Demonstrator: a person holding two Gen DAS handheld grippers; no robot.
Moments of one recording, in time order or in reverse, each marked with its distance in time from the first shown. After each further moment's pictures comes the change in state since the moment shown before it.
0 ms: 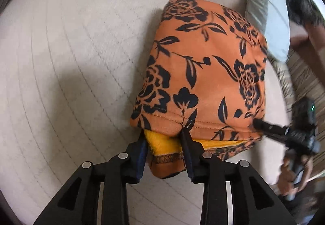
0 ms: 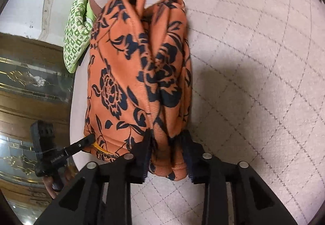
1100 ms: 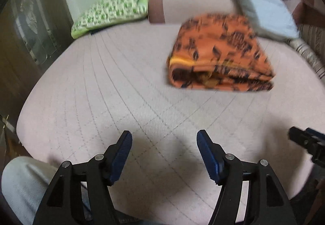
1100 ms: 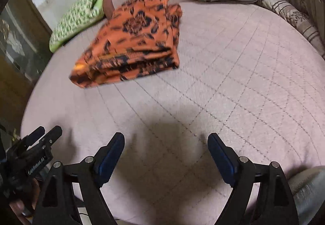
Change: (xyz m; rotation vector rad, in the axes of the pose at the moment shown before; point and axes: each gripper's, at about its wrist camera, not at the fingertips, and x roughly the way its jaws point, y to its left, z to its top) left arm -0.100 -0.089 -0.247 0.102 -0.394 0.438; right arm -0.061 0.070 -0.220 -0.218 -0.331 -0.373
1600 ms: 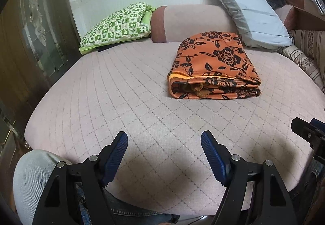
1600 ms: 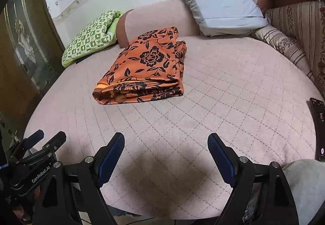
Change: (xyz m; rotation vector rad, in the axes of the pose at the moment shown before) left arm -0.046 -0.002 -0.025 0.036 -0.105 0.026; right arm -0.049 0.015 -0.015 -0.050 -0.184 -0.038
